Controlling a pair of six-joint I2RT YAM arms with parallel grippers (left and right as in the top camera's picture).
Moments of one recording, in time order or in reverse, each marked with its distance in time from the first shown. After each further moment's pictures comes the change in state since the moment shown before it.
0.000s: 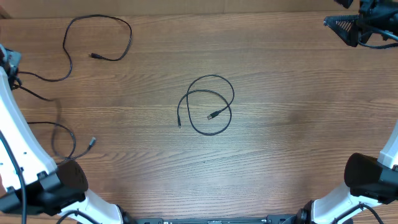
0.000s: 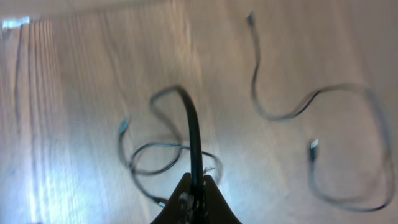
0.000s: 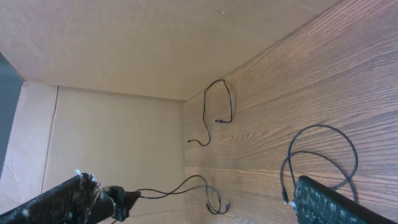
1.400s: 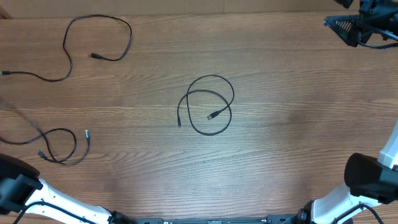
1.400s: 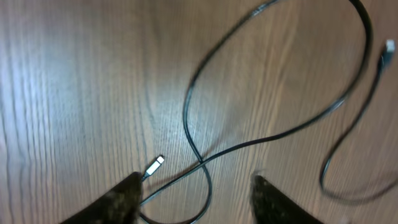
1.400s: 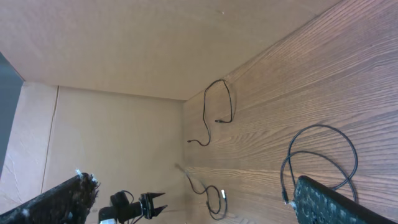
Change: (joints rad) left arm 0.542 0.359 -0.003 0.144 0.416 0.188; right arm 0.000 0.000 0.000 0.000 0.000 -0.001
